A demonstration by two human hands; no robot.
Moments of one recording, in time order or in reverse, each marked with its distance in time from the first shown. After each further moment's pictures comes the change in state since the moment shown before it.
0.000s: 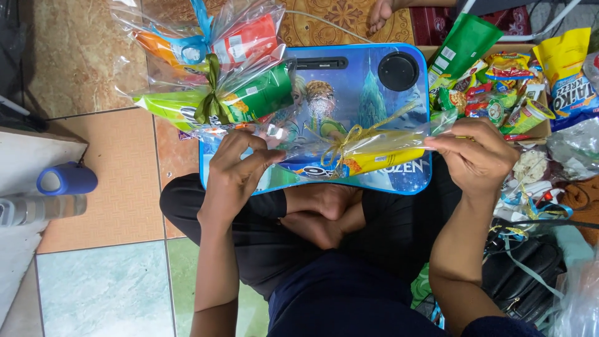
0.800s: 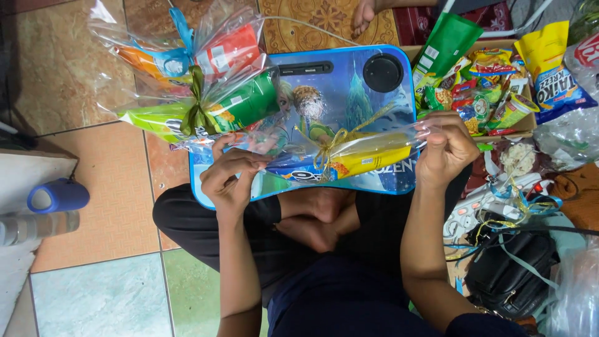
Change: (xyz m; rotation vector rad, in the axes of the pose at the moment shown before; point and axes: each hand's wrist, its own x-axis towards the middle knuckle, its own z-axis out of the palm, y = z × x) left_hand -0.012 -0.025 0.053 -0.279 0.508 0.006; right_hand -0.017 0.024 0.060 0.321 0.540 0.180
